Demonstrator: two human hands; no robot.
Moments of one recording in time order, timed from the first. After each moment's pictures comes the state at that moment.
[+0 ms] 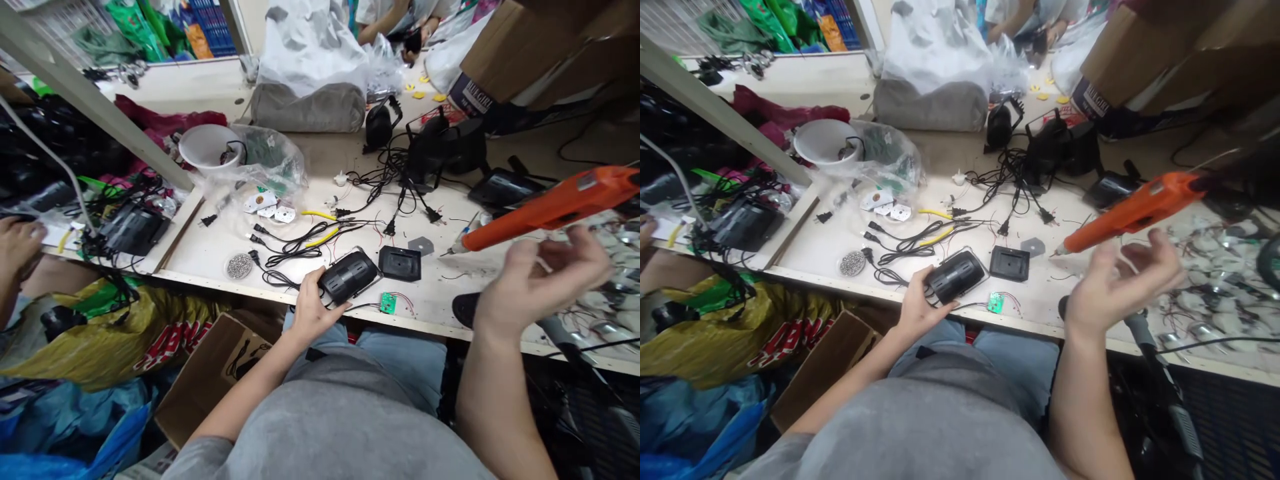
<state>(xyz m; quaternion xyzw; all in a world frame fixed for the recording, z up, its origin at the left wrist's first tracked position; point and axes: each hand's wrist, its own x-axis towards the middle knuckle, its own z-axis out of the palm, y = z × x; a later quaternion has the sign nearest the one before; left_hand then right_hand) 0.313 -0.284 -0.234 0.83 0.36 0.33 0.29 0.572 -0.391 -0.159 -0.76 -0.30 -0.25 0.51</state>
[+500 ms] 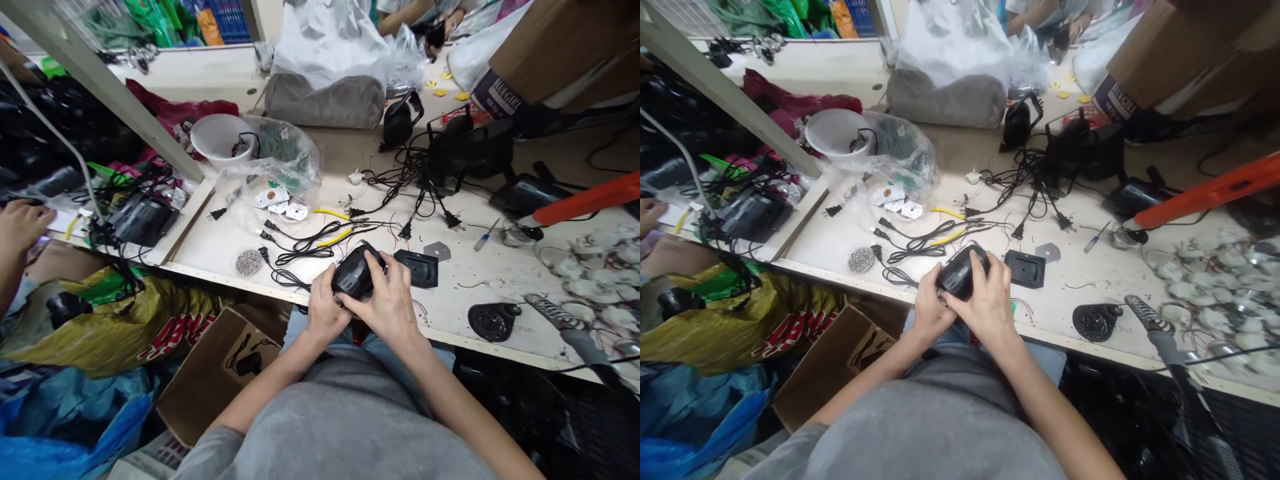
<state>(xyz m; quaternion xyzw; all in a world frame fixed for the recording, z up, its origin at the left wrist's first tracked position) 0.323 -0.295 -0.244 0.81 0.39 0.39 0.22 0.461 -0.349 -0.193 -0.74 -0.59 -0.04 0.31</state>
